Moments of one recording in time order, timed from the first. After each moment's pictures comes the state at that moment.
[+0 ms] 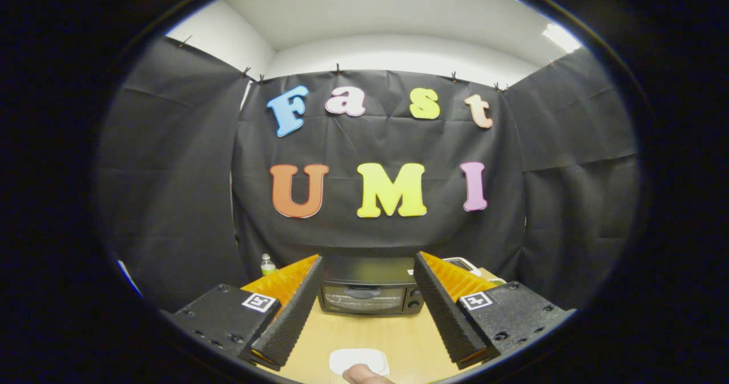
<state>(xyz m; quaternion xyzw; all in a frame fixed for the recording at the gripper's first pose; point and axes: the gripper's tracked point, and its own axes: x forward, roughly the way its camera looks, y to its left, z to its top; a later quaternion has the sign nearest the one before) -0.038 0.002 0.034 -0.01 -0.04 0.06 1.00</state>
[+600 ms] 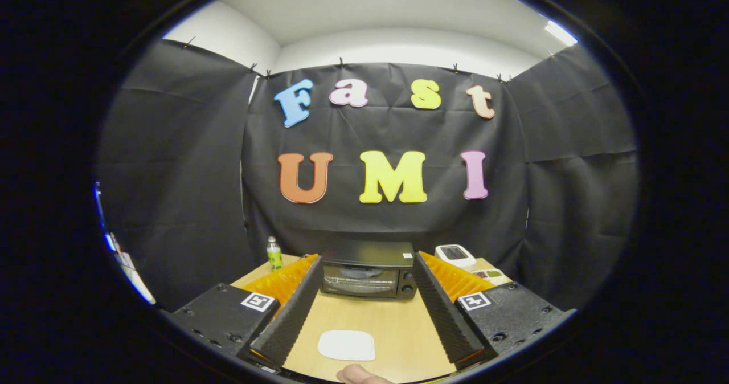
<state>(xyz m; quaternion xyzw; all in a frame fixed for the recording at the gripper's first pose) -0.069 -0.031 -0.004 -0.01 -0.02 0.08 1.00</state>
